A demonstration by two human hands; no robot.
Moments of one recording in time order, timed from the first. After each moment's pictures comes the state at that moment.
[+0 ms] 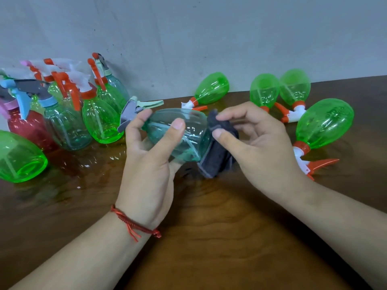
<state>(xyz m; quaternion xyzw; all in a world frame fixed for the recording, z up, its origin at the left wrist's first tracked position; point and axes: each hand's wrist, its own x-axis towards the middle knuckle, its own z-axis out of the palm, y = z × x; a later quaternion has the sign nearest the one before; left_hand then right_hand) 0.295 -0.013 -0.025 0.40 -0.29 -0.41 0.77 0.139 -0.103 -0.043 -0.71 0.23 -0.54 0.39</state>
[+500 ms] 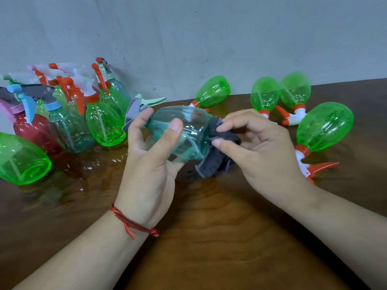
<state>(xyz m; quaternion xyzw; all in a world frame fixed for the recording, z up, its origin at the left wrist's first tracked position) 0.302 -0.014 -0.024 0.38 -0.30 -0.43 0.76 0.138 -0.104 -0.046 -0.71 0.17 -0.56 0.39</state>
